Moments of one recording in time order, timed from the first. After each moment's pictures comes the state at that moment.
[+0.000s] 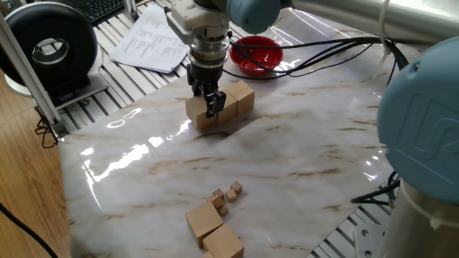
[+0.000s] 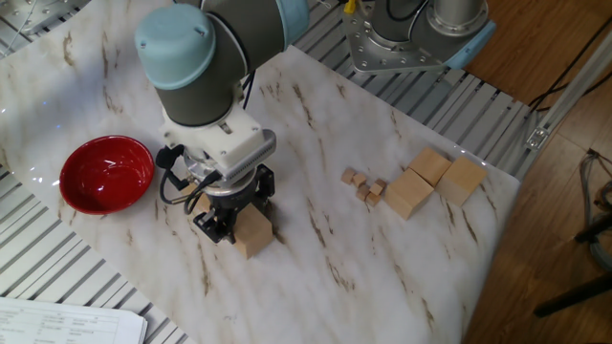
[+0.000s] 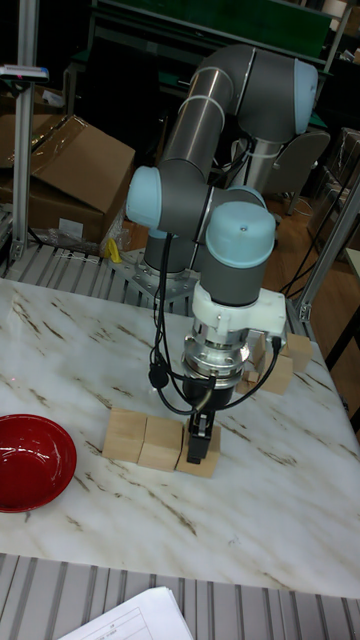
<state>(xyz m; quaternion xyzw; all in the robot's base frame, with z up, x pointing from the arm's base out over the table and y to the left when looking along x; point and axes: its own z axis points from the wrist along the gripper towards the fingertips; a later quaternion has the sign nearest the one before) 0.593 0.077 0.043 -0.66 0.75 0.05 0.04</state>
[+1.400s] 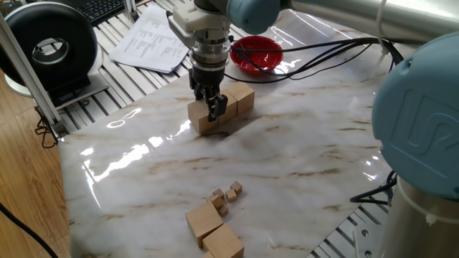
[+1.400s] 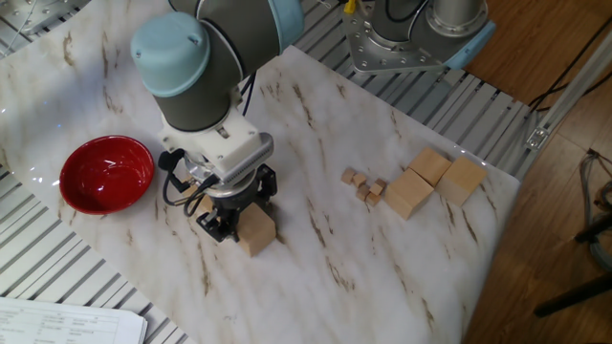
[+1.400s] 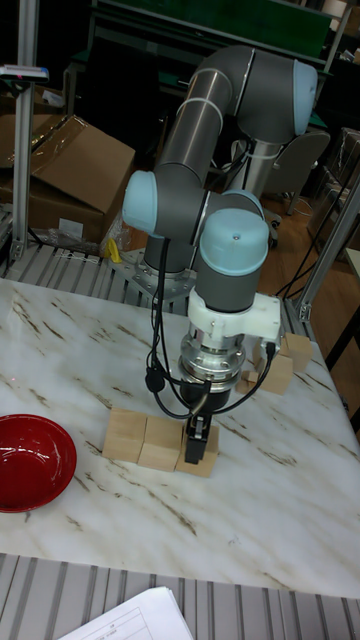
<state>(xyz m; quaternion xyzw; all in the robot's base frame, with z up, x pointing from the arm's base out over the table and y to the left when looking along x) 0.588 0.076 0.035 -0.66 0.75 0.06 0.03</state>
